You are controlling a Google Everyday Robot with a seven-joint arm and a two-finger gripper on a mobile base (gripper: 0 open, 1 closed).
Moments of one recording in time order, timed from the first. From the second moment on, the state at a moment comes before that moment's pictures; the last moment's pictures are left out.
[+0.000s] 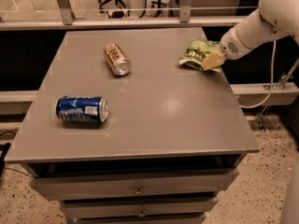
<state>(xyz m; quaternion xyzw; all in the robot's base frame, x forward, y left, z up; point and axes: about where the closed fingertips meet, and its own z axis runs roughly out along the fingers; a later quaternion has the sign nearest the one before) 0.696 -0.223 0.850 -0.40 0.86 0.10 0.30</state>
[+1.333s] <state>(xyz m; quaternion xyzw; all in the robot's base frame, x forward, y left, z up) 0.622 -0.136 0.931 -0.56 0.72 0.20 0.36</state>
